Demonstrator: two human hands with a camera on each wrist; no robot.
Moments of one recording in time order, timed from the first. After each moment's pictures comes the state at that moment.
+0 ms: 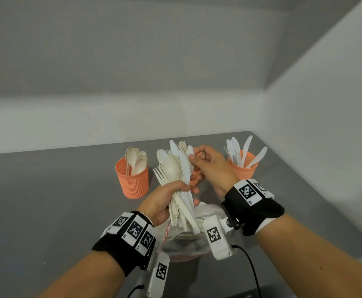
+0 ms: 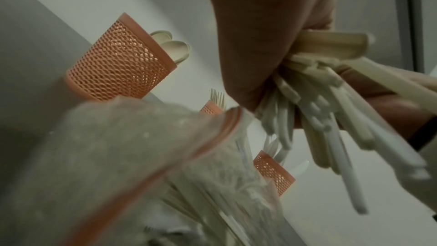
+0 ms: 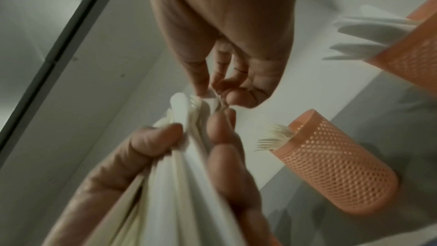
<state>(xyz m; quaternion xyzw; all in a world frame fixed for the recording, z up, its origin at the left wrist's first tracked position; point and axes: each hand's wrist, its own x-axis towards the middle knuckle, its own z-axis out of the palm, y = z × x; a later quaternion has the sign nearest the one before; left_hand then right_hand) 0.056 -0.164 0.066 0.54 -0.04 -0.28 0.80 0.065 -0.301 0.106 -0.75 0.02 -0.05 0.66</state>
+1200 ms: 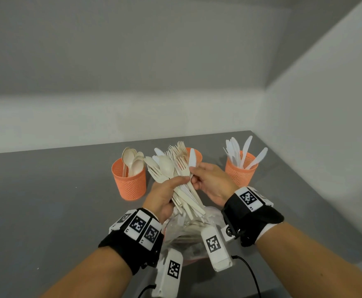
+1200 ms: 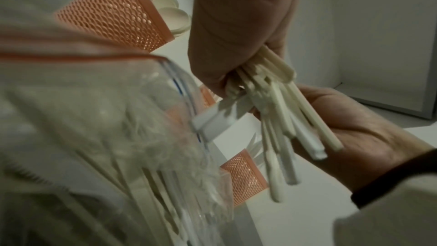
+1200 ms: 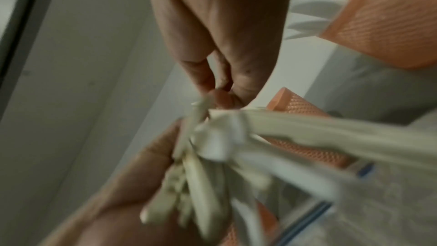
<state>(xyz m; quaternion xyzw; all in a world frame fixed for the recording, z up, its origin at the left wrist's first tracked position) 0.071 -0.176 0.060 0.49 0.04 -0.19 0.85 0.066 -0.303 0.088 -0.68 0.07 0.06 0.73</state>
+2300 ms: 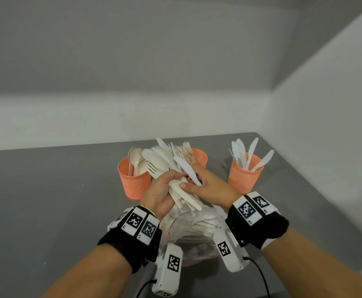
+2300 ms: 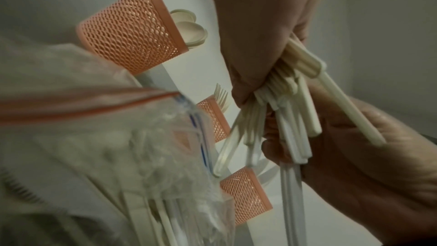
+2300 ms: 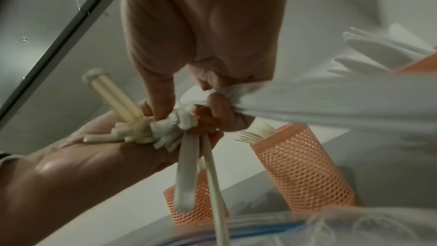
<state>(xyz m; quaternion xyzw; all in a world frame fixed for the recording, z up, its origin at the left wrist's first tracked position) 0.079 -0.162 0.066 0.40 -0.01 -0.24 0.88 0.057 -0.299 0.093 -0.86 -0.14 0.08 0.49</state>
